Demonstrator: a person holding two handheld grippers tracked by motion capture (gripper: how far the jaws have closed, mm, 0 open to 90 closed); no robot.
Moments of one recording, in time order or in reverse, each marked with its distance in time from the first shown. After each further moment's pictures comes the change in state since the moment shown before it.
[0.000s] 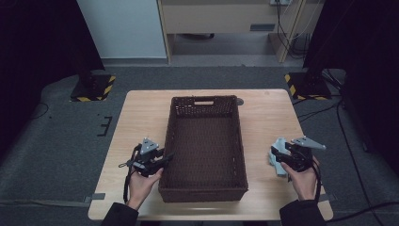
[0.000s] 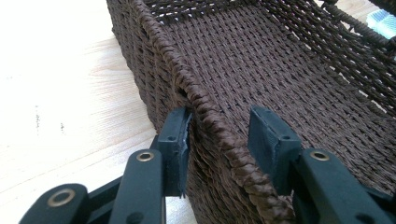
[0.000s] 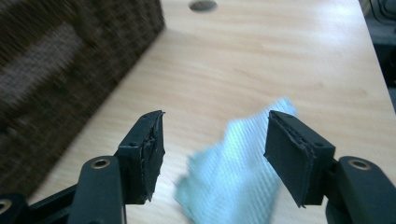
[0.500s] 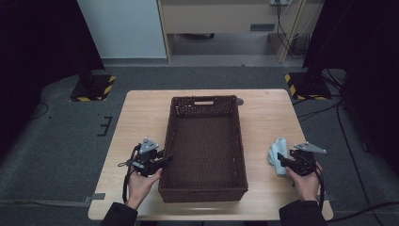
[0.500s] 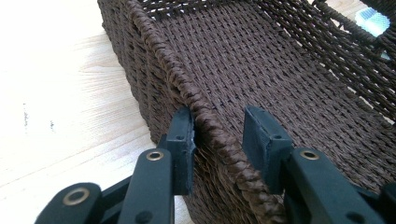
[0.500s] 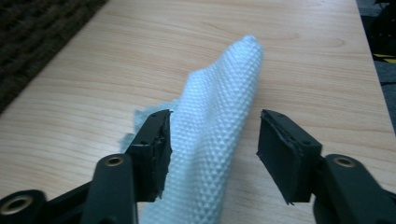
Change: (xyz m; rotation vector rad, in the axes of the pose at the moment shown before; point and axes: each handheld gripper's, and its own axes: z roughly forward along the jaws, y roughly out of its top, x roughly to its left) left arm 0.001 0.001 -0.001 0.012 -0.036 -0.008; right arm -0.021 -0.027 0.012 0.086 -0.070 0.004
